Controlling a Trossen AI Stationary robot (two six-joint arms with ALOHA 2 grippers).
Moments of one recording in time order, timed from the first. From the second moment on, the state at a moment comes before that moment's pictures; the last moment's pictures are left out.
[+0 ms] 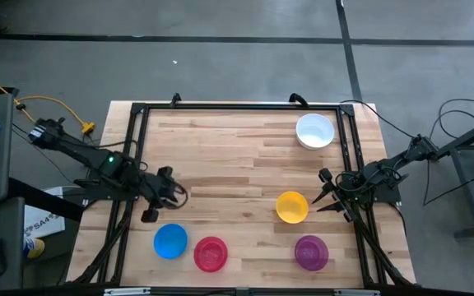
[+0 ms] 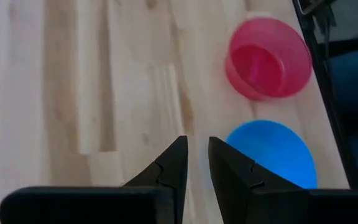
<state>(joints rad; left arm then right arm) -0.44 0.89 0.81 -0.77 -0.06 -0.35 0.47 0.06 0.01 0.03 0.00 0.02</state>
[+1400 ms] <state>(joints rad) -0.57 1.23 0.81 -0.70 0.10 -0.39 0.47 0.06 0.01 0.03 0.00 0.02</state>
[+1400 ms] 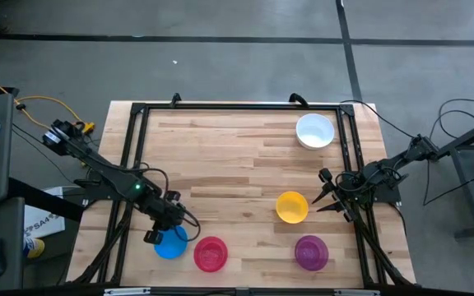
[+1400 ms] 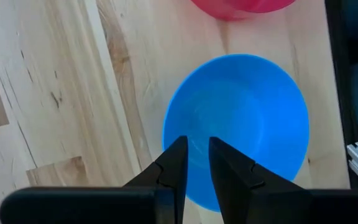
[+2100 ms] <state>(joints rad) -0.57 1.26 0.81 -0.69 0.06 -0.44 0.47 0.06 0.01 0.03 0.00 0.02</state>
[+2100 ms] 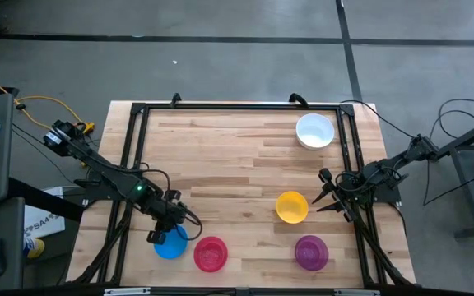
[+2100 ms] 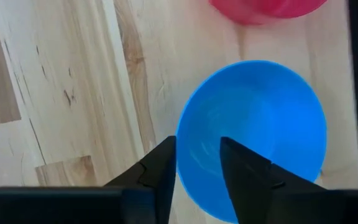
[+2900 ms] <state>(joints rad) -0.56 1.40 0.81 -0.63 0.06 -0.51 0.47 0.06 0.01 0.03 0.00 0.02</state>
